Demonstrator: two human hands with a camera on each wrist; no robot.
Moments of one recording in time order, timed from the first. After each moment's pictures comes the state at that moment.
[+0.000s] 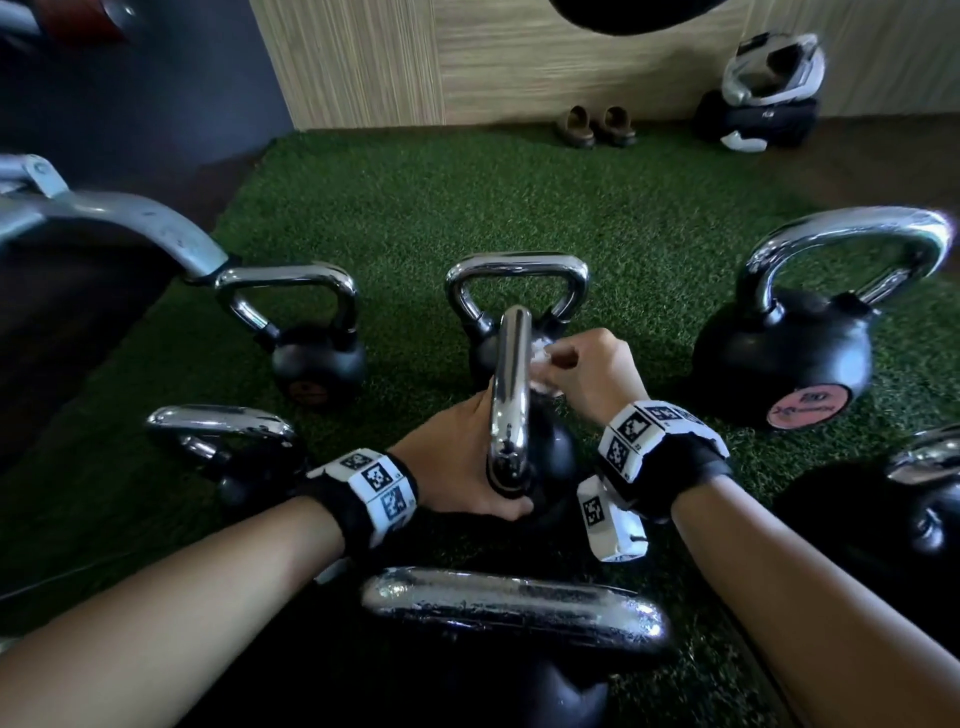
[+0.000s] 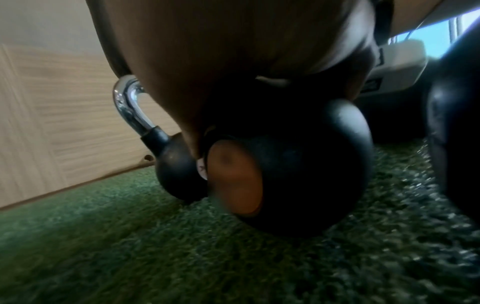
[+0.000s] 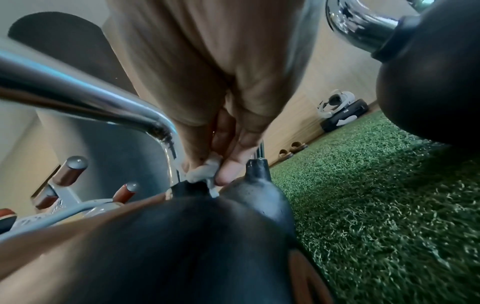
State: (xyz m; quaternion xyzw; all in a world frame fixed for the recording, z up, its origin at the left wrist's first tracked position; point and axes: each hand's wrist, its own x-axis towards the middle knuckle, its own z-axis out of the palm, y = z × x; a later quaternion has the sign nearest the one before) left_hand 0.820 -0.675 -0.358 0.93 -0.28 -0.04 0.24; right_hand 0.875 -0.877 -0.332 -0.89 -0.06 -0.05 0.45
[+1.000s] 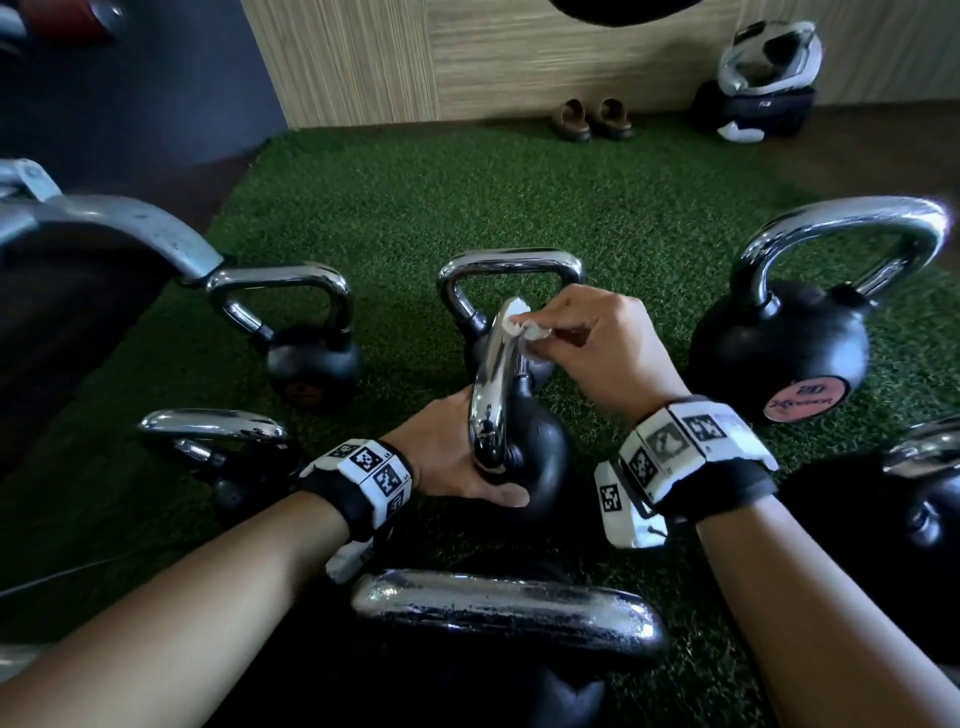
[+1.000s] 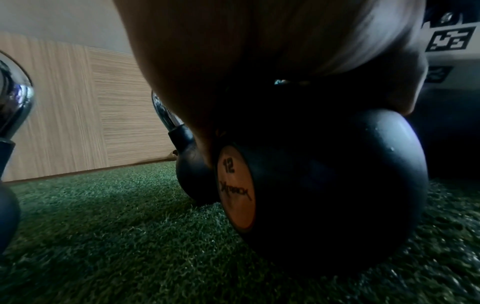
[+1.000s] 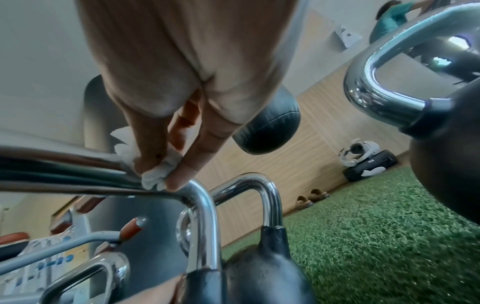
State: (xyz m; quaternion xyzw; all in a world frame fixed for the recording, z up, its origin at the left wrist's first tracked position) left_hand 0.832 -0.672 -0.352 0.92 -0.29 -0.10 0.24; right_hand 0.858 -0.886 -0.293 -0.84 -0.22 -0.17 0.47
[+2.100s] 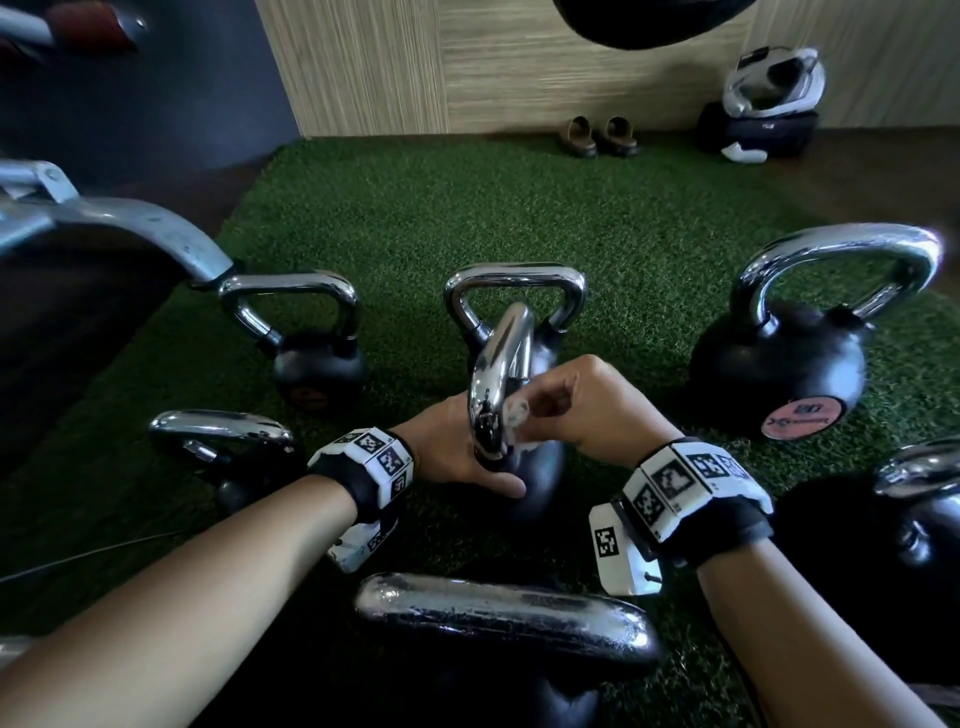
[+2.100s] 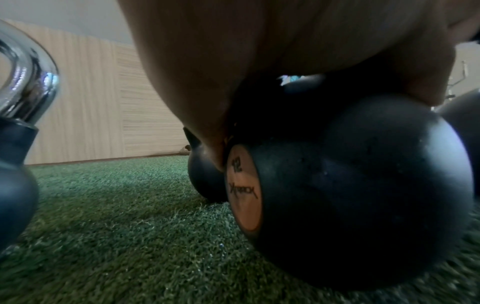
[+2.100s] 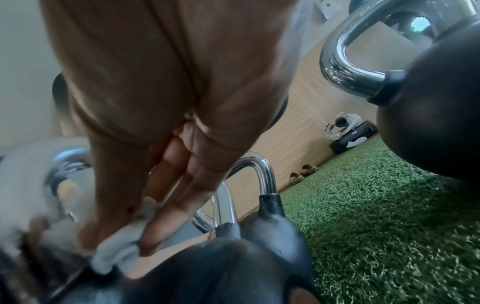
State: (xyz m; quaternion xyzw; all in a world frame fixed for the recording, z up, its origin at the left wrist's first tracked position) left_hand 0.853 -0.675 -0.354 0.92 -0.28 -0.11 0.25; right_hand 0.843 -0.887 -0.315 -0.81 -0.24 0.09 0.53
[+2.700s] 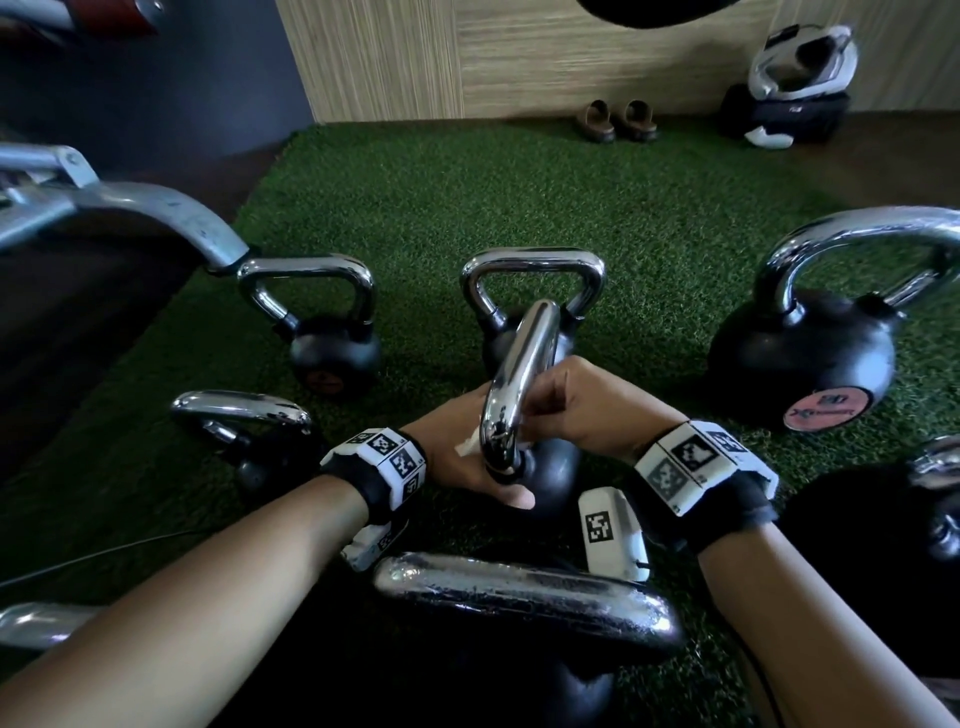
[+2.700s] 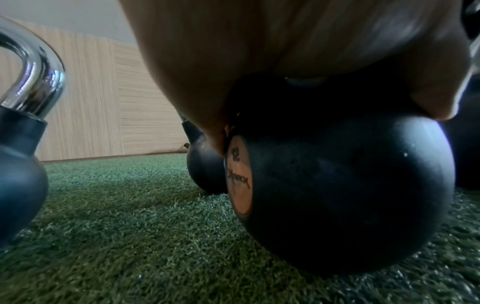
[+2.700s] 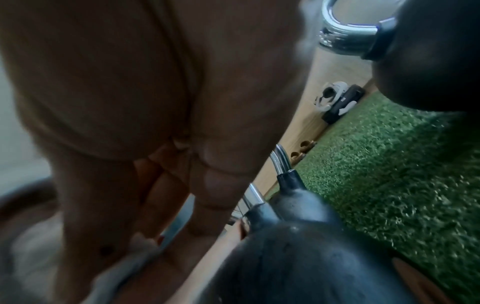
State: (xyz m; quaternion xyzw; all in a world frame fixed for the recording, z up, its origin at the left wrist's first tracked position) left_hand 0.841 -0.663 -0.362 0.88 -0.36 -0.09 0.30; right_hand 0.846 -0.868 -0.324 -0.77 -0.31 0.19 0.53
